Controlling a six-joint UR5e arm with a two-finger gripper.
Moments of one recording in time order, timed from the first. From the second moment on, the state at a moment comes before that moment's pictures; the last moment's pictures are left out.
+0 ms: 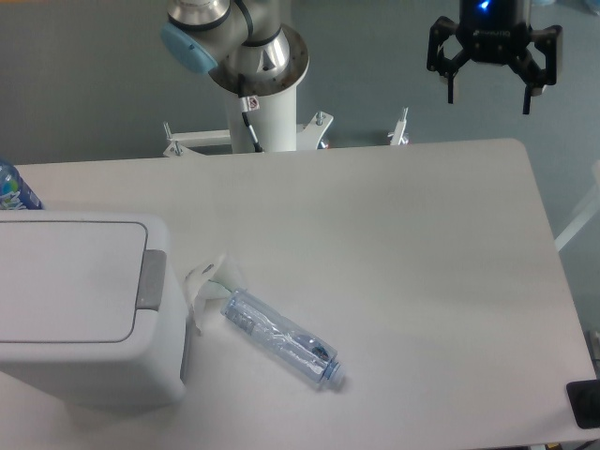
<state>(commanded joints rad) 2.87 -1.56 -1.48 -1.31 1.45 1.37</state>
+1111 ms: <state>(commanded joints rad) 2.52 -1.66 -1.48 -1.20 1.45 0.47</state>
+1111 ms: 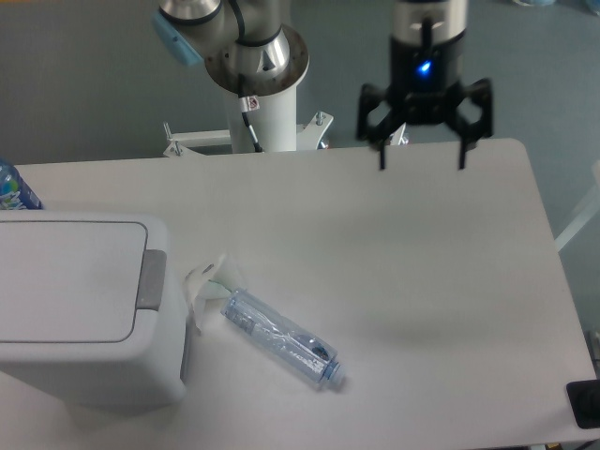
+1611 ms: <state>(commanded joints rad) 2.40 -1.72 -1.48 -1.09 1.27 0.05</state>
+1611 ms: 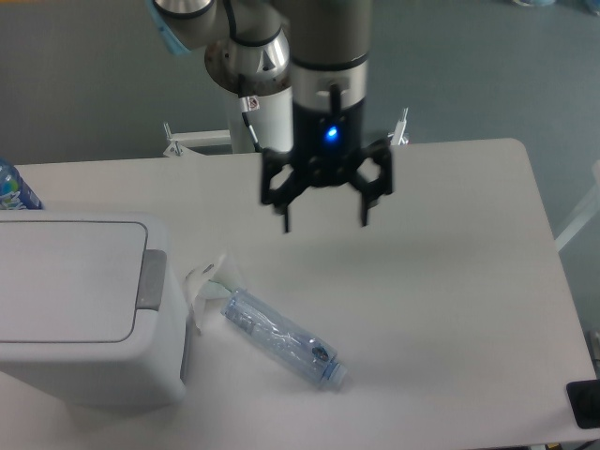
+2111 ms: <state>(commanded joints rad) 2.30 -1.75 -1.48 -1.08 1.27 0.04</state>
